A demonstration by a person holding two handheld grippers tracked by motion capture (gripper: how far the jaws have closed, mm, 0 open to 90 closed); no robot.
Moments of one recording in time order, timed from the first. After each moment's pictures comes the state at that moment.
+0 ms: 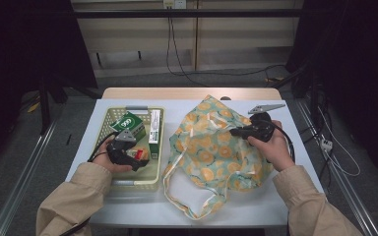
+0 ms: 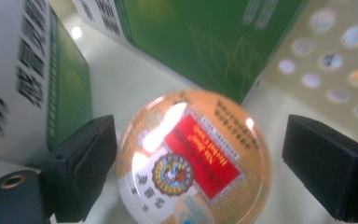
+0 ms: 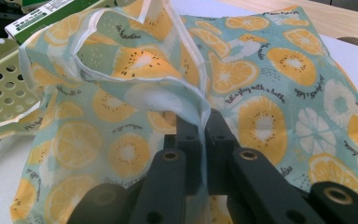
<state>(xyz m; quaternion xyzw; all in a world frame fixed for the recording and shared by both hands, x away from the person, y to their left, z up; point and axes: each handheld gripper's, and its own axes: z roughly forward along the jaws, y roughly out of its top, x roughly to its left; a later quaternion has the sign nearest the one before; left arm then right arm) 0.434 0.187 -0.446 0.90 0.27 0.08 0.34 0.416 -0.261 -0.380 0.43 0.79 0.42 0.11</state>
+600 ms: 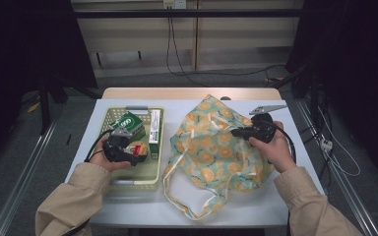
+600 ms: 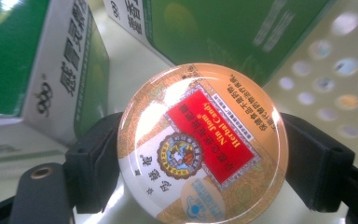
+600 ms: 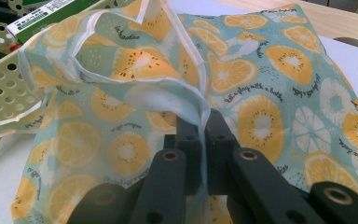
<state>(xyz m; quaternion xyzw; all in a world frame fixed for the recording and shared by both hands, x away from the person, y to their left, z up) 0.428 0.192 -0.419 0.87 0.33 0.08 0.36 0.412 -0.263 -0.378 0.43 0.79 0.42 0.11</state>
